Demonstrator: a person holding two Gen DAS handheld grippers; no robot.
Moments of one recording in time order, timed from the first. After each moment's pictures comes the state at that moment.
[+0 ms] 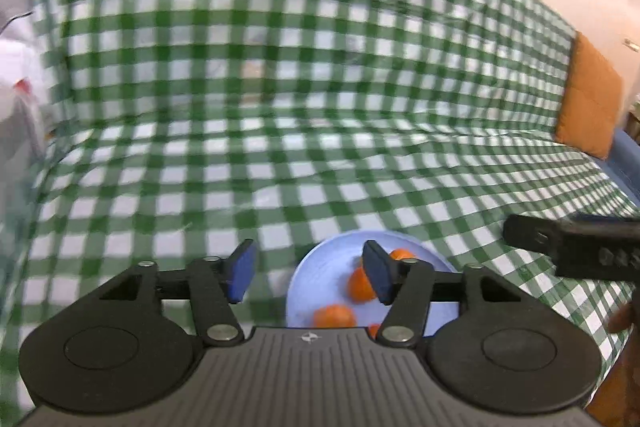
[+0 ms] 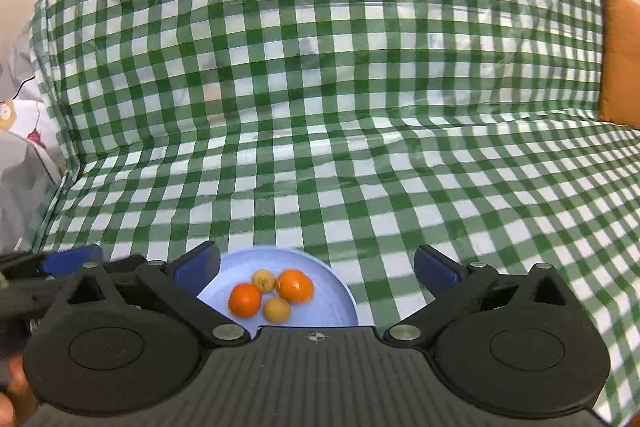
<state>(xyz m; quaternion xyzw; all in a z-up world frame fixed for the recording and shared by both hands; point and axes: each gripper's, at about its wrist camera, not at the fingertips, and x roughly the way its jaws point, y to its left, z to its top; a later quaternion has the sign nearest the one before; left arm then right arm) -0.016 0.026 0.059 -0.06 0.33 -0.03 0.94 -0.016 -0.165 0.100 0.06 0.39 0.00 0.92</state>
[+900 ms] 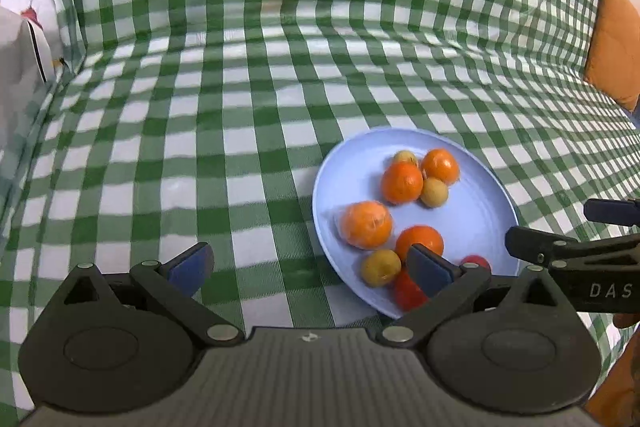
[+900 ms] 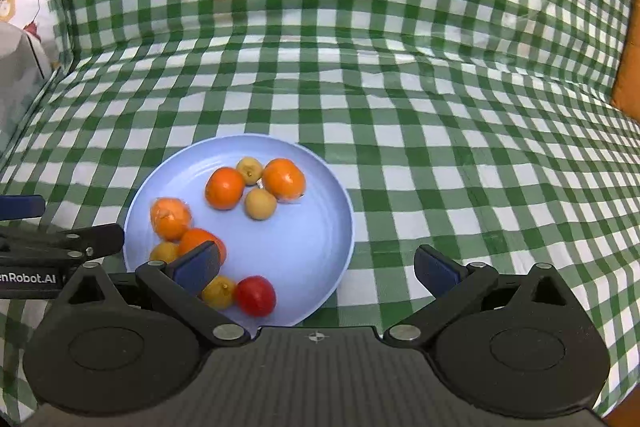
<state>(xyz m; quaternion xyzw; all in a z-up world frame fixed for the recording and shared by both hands) -0.020 0.027 0.003 -0.04 0.43 -0.02 0.90 -0.030 -0.153 0.037 -0.01 0.47 0.02 0.88</state>
